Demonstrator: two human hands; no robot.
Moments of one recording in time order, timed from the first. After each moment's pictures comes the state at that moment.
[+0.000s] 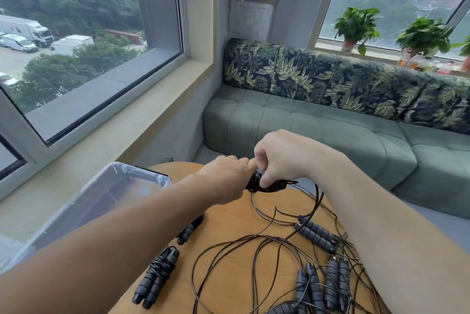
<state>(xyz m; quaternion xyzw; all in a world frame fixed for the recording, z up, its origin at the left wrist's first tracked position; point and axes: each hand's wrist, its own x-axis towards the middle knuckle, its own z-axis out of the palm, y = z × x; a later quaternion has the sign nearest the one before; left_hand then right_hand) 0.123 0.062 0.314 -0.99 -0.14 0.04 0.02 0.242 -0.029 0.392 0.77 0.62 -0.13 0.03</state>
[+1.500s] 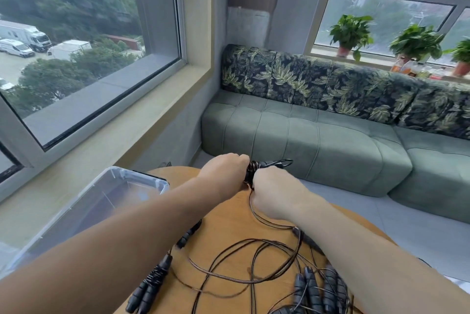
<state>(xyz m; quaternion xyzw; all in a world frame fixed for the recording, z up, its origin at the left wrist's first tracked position) 0.134 0.069 0.309 -0.97 -0.23 -0.03 -0.05 0.200 -0.051 0.352 0.83 0.55 -0.11 0.01</state>
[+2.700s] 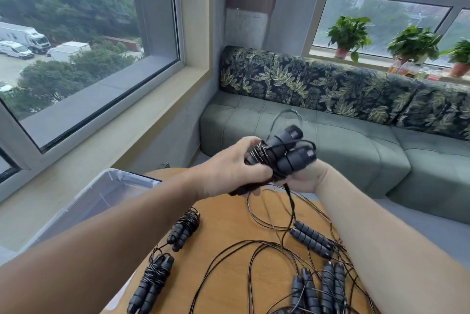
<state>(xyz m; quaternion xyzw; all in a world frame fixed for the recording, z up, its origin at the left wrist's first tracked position) 0.107 0.040 0.374 -0.80 -0.16 -0.06 -0.58 0.290 -0.044 0.339 0.45 0.30 -0.67 -0.50</state>
